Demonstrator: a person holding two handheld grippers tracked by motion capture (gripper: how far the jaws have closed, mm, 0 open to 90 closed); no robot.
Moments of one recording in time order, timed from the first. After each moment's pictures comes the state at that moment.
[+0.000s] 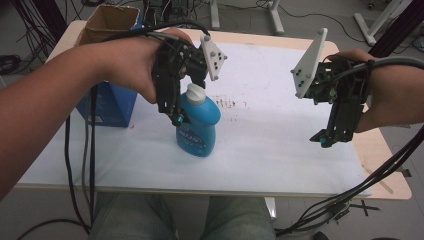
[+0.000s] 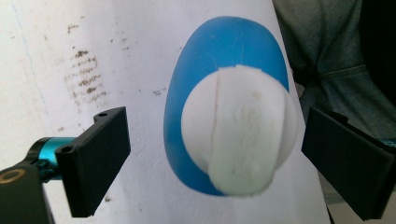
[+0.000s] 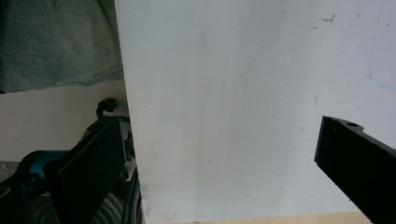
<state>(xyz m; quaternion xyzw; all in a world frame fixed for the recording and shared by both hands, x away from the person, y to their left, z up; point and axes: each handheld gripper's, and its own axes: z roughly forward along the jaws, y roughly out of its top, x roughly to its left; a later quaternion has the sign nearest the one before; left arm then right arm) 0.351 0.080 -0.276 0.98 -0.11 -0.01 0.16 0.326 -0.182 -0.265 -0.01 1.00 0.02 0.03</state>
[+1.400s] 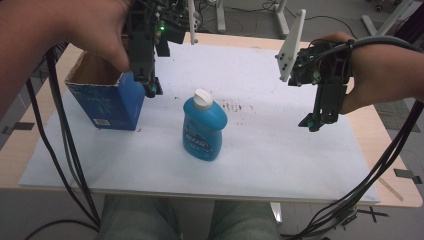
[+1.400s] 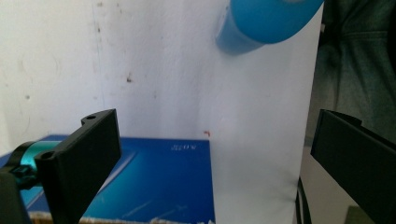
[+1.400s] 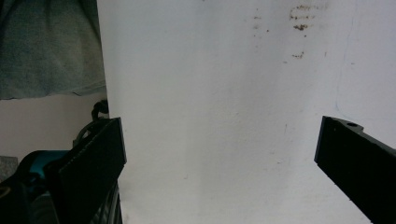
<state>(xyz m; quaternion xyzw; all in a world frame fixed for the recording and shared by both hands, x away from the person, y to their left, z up) 0.369 0.126 -0.226 1.00 0.04 0.00 0.05 0.358 -0.145 -0.253 -0.04 1.00 0.02 0.02</state>
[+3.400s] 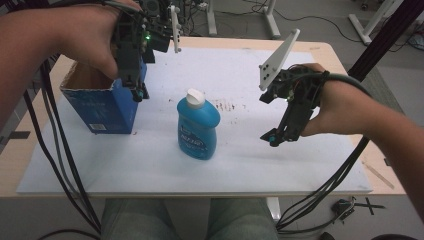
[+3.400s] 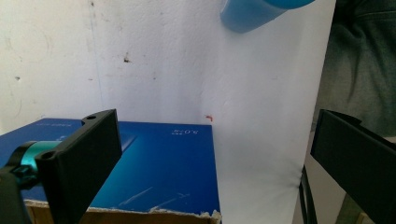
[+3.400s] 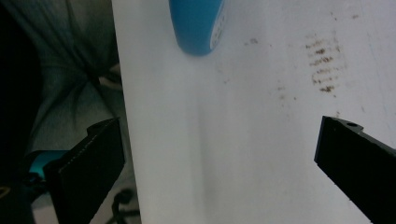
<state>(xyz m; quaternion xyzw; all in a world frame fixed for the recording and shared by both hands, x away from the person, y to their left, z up) 0.370 0.134 -0.240 1.00 0.03 0.01 0.03 0.325 -0.145 -0.295 0.06 0.98 0.20 0.01</state>
